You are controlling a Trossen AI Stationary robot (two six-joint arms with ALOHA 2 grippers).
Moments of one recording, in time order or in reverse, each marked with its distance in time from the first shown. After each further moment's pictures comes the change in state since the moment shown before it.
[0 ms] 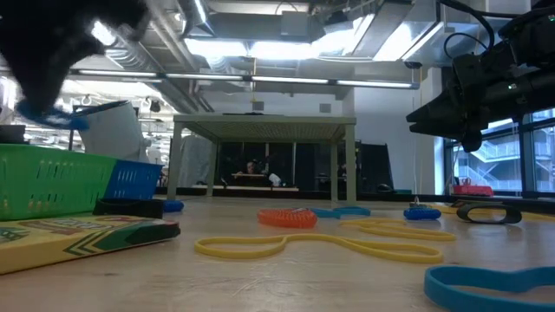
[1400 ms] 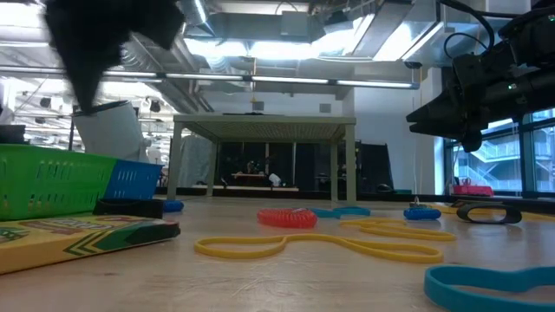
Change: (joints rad) left arm 0.126 0.001 0.049 0.095 0.026 -0.057; right arm 0.000 0.000 0.000 0.000 0.000 0.000
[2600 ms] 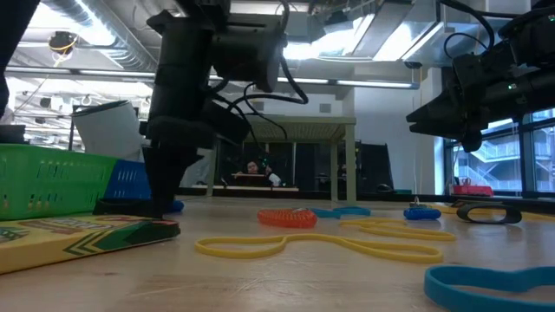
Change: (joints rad) left arm 0.246 0.357 0.008 0.220 0.020 0.306; right arm 0.000 0.000 0.000 0.000 0.000 0.000
